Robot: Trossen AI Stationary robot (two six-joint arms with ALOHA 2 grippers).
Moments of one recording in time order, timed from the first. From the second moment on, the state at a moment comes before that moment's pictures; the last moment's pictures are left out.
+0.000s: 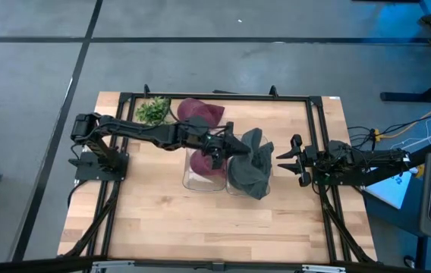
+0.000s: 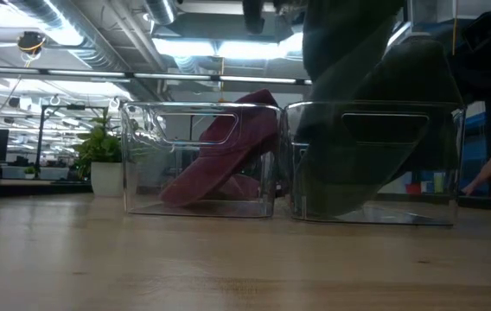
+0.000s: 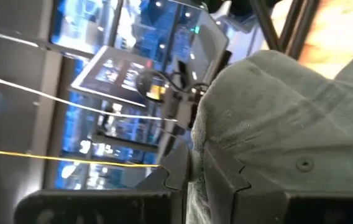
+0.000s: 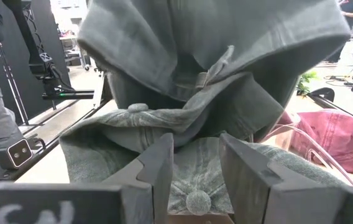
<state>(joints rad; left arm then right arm) 0.02 1.65 1.26 0.31 0.14 1.30 0.06 0.02 0.01 0.01 -0.02 0.04</state>
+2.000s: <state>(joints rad) -0.07 1.90 1.26 0.43 0.26 0.80 0.06 0.02 0.01 0.01 -0.02 0.04</state>
